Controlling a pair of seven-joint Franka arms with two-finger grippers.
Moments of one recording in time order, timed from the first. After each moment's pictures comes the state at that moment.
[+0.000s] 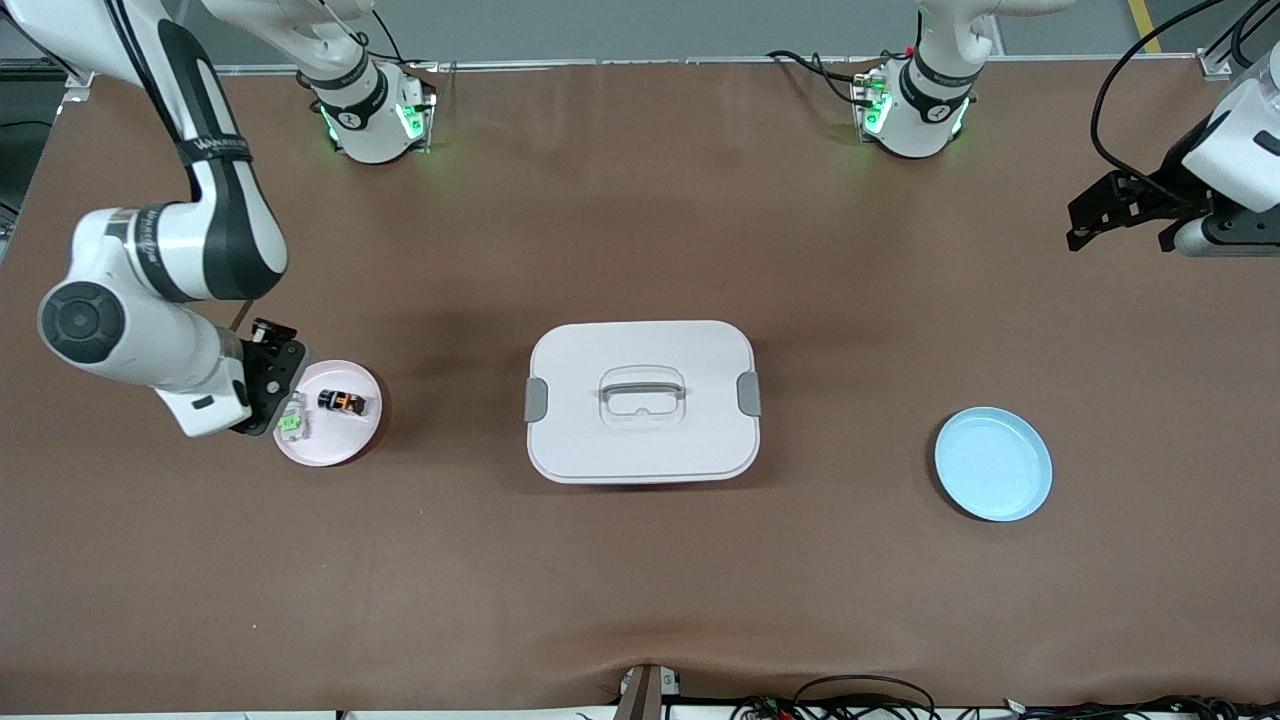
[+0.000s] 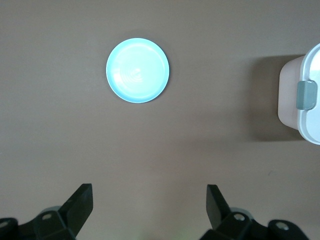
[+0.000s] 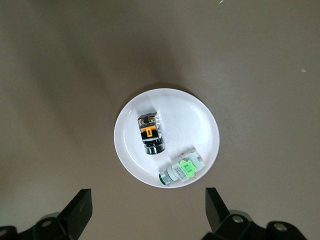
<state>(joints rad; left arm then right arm) -0.07 -0.09 -0.01 -1.67 0.01 1.58 -0.05 0.06 0.29 -0.01 -1.78 -0.08 1.92 -1.09</state>
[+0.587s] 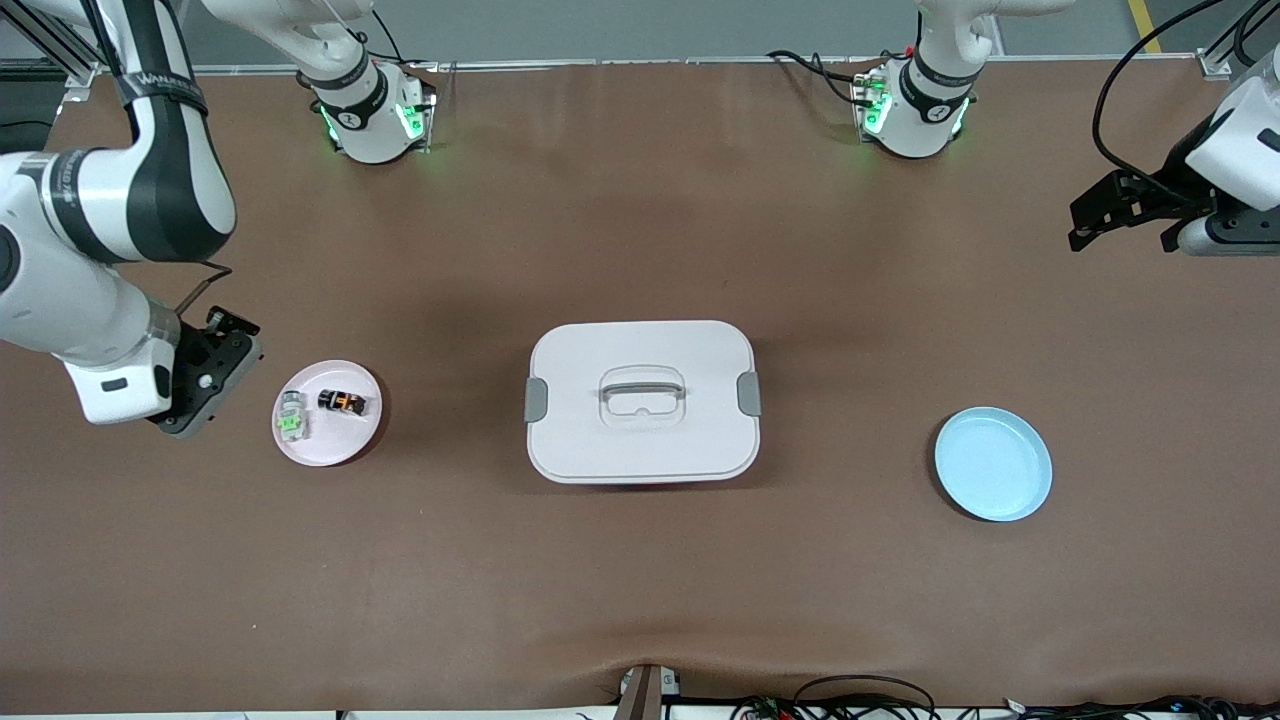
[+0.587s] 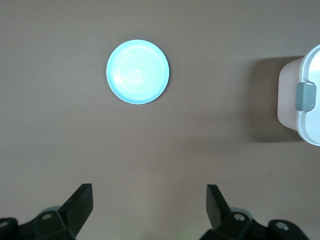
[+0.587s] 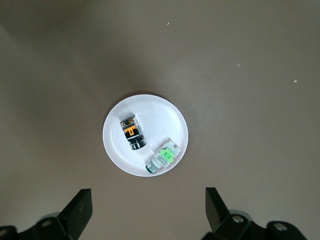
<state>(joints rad) -0.07 -0.09 -0.01 -1.66 0.01 1.58 -0.05 0.06 0.20 -0.01 -1.72 -0.08 1.89 -0.93</state>
